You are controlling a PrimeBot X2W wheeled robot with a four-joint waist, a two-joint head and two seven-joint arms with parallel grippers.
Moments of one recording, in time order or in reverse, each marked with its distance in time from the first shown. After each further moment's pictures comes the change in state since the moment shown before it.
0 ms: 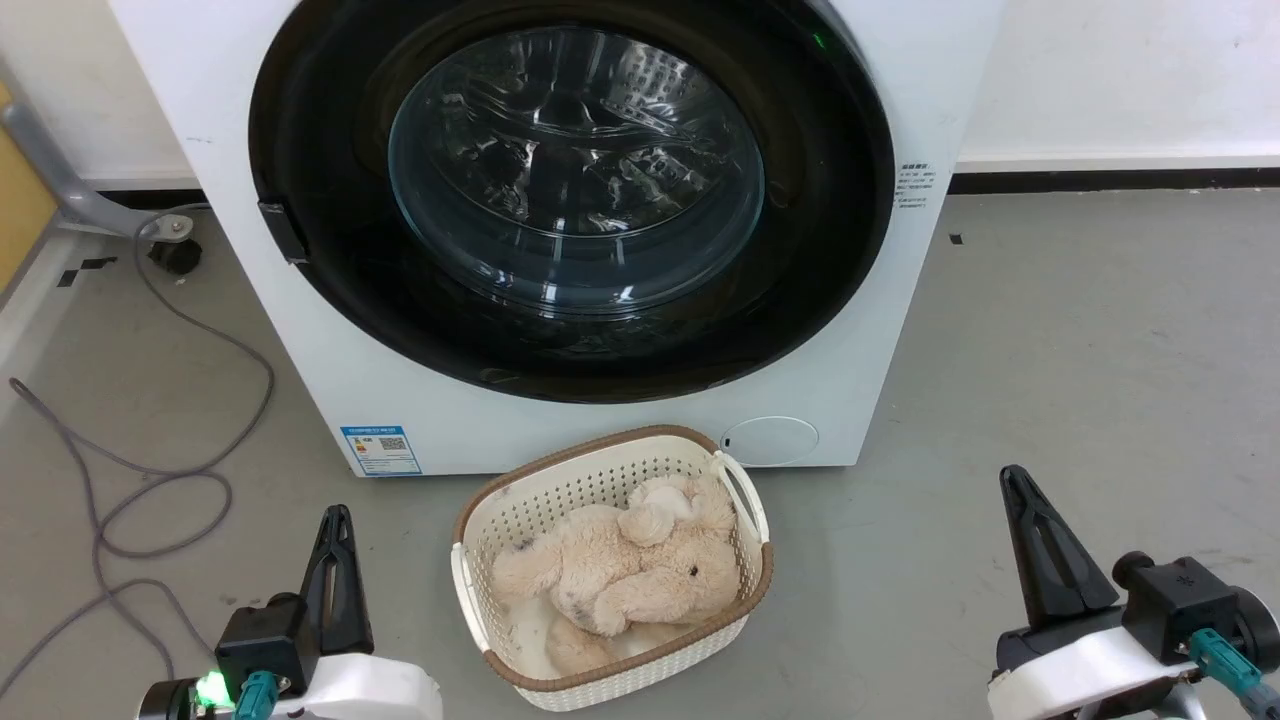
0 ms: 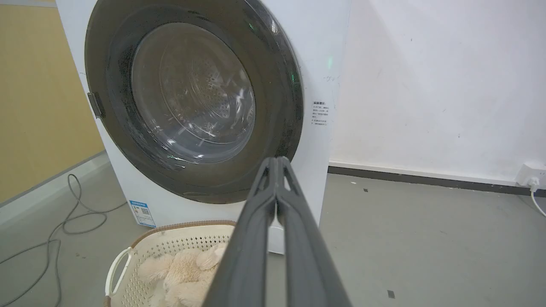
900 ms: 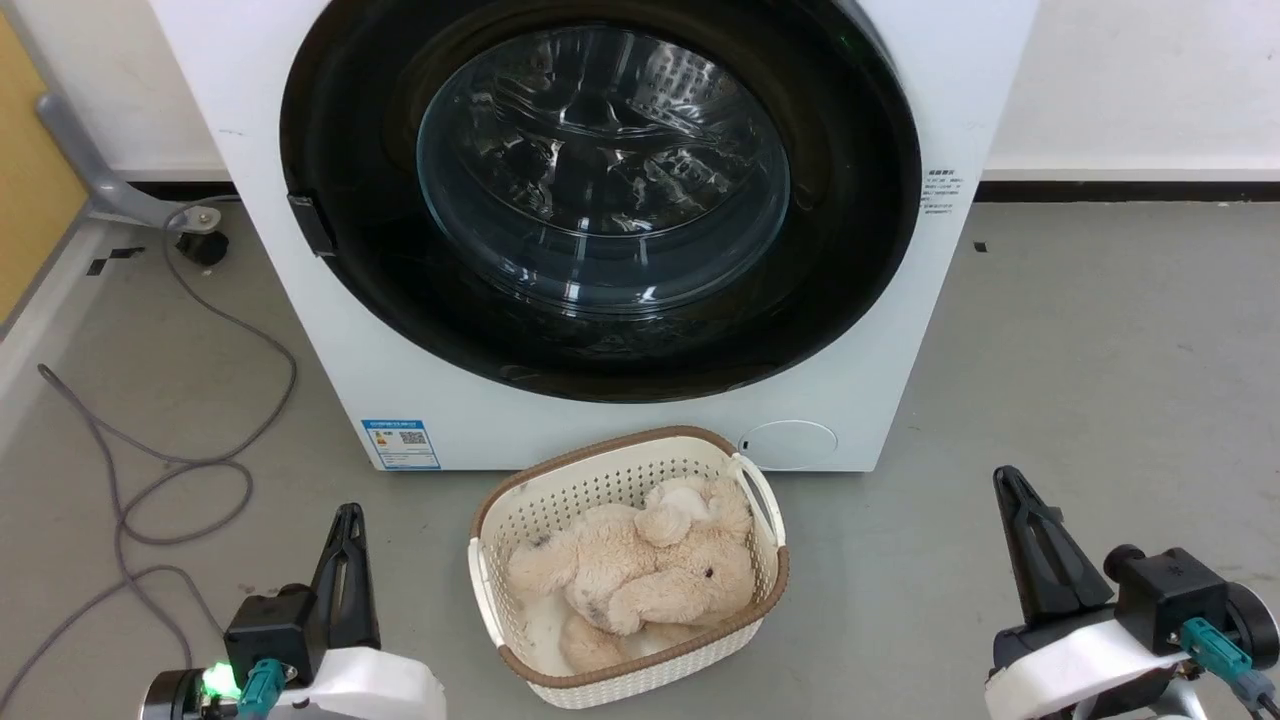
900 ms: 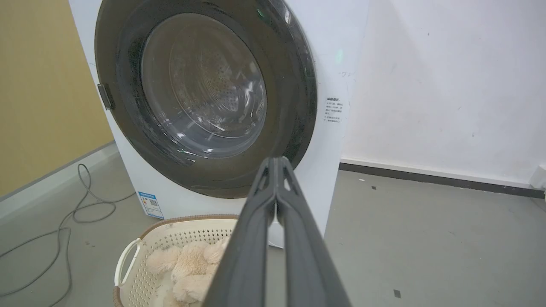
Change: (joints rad) left arm -0.001 0.000 0.000 -0.018 0.019 -0.032 0.054; right arm 0.000 0.000 0.006 -0.019 -0.004 0.000 0.053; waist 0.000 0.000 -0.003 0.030
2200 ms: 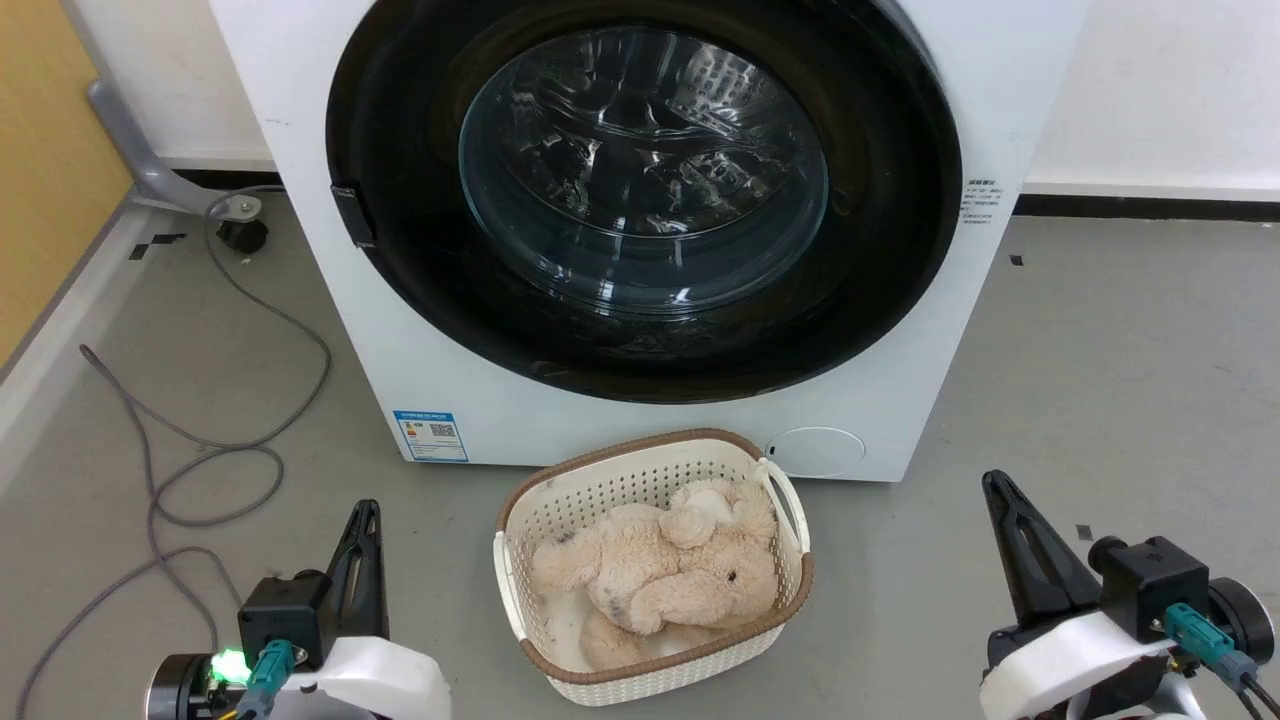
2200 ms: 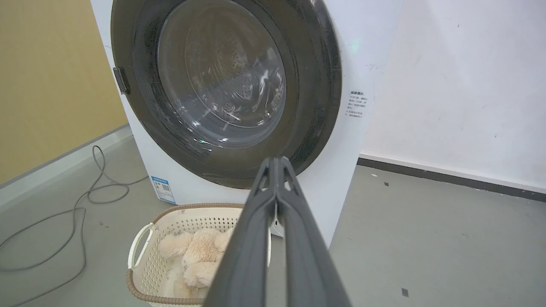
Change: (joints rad) left arm -0.005 0.000 -0.001 -0.028 0.026 -0.047 0.079; right arm 0.003 0.000 0.010 -0.029 -0.014 0.000 0.083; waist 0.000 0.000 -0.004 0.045
